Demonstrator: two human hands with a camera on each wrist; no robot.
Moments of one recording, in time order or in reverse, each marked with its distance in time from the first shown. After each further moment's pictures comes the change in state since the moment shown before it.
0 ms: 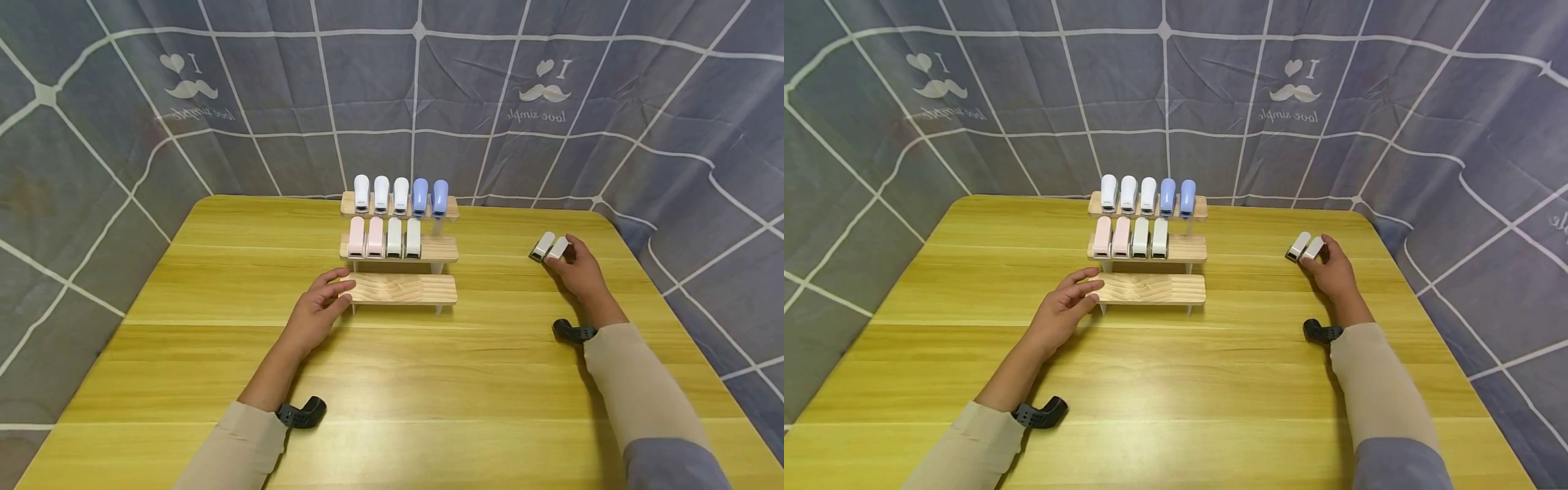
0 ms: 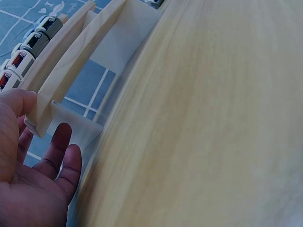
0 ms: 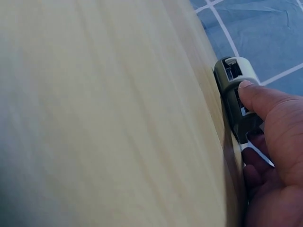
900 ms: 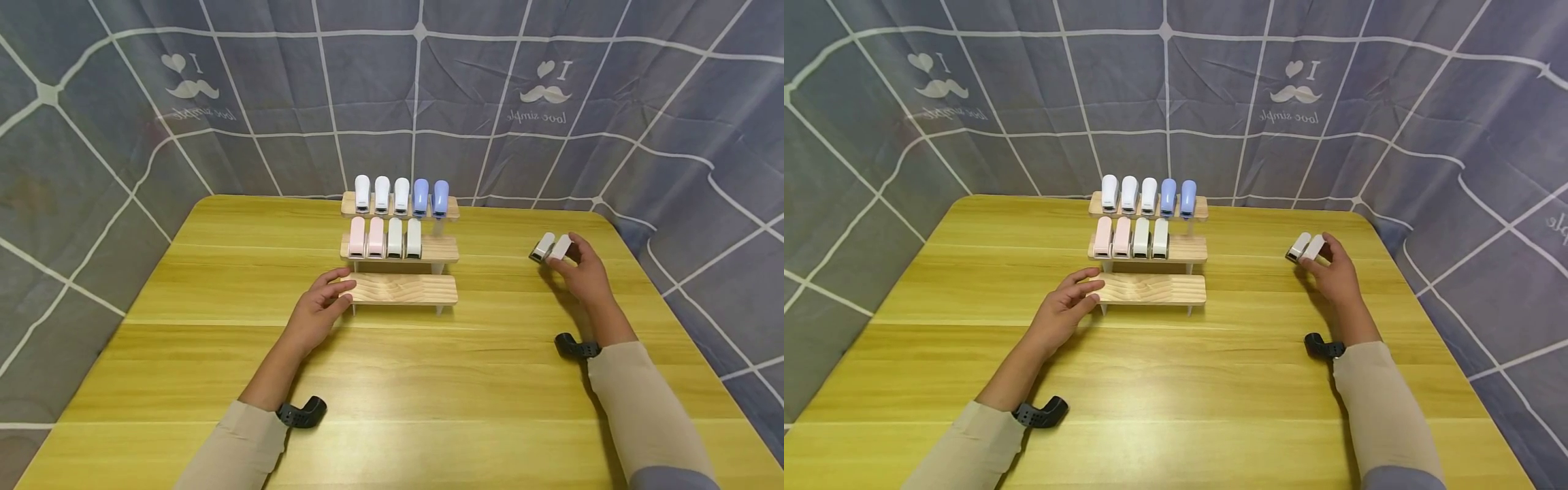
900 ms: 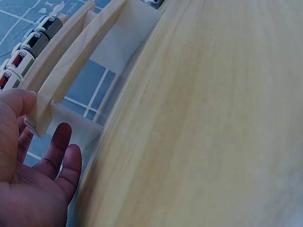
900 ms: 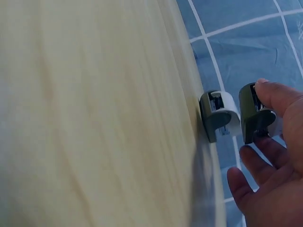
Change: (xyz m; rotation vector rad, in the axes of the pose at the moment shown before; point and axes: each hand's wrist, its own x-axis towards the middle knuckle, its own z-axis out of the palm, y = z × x) left_hand 0.000 0.000 0.000 0.007 0.009 -0.008; right_hand -0.027 -0.028 -0.003 0.056 0.043 -0.026
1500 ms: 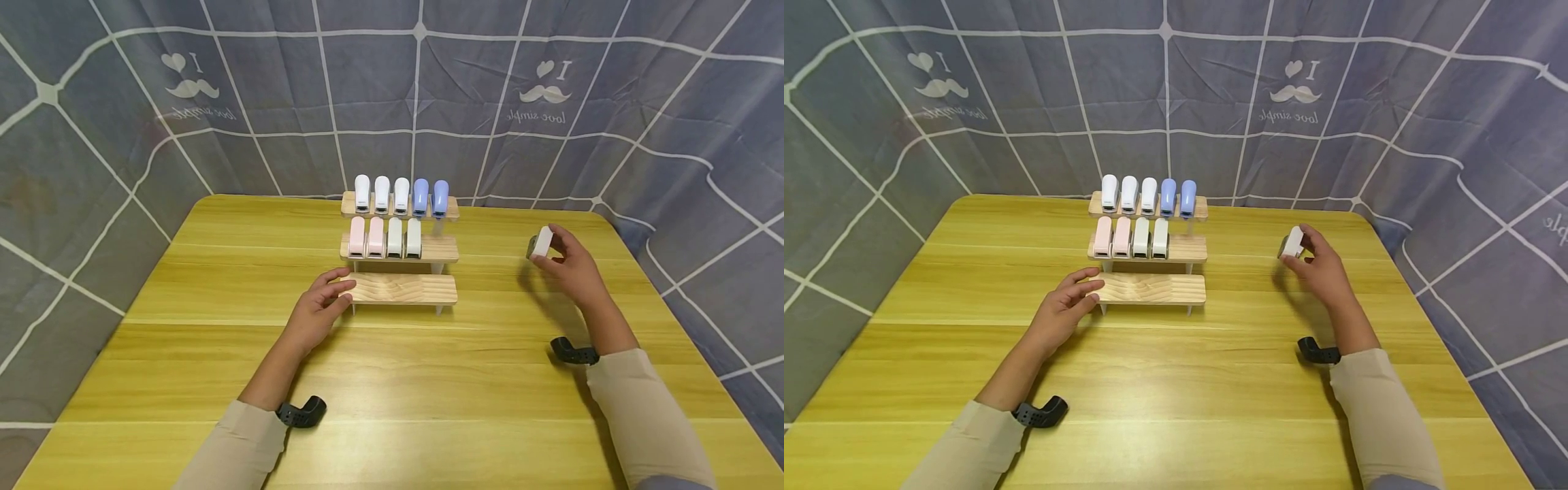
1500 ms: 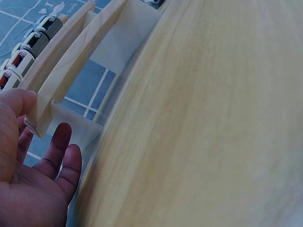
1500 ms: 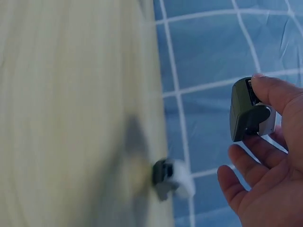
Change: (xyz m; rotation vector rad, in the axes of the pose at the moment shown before) left_hand -0.001 0.000 0.000 -0.006 -0.007 0.009; right_hand -0.018 -0.049 0.007 -0.025 -0.113 -0.172
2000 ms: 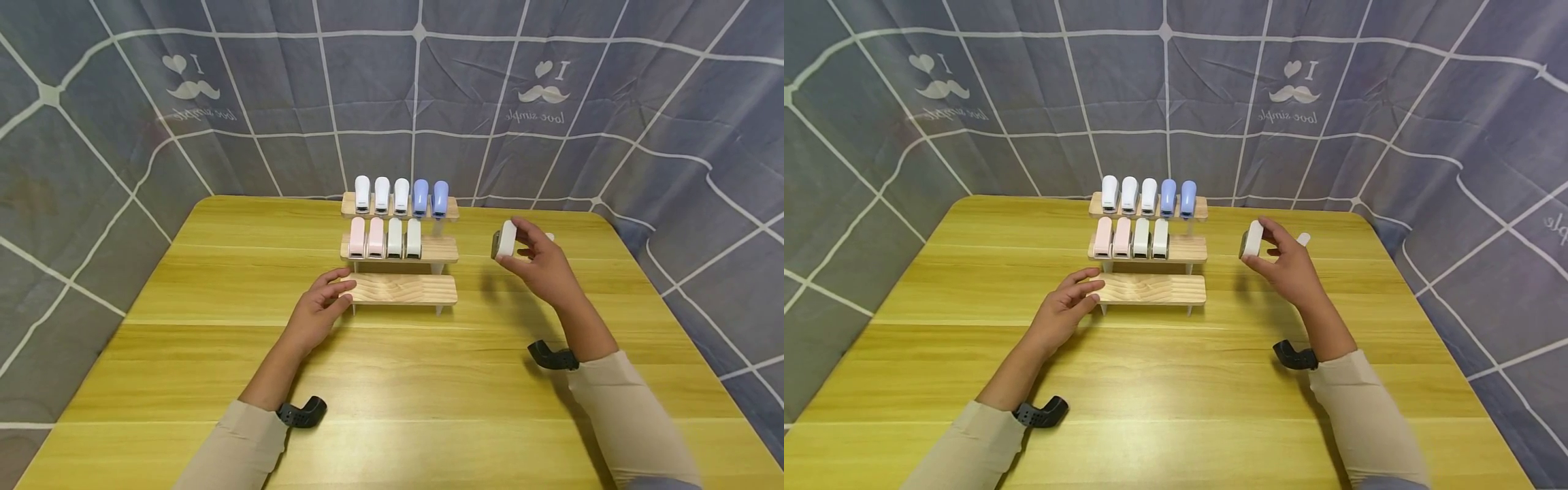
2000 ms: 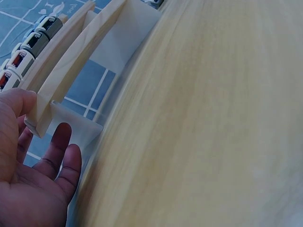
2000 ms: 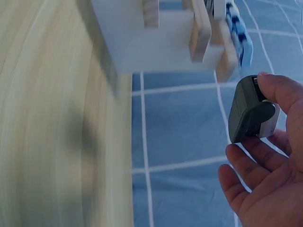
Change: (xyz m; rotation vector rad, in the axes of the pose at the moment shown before) left_hand 0.000 -0.001 0.000 0.000 -0.002 -0.003; right_hand -0.009 -0.058 0.034 0.032 -0.038 -0.154
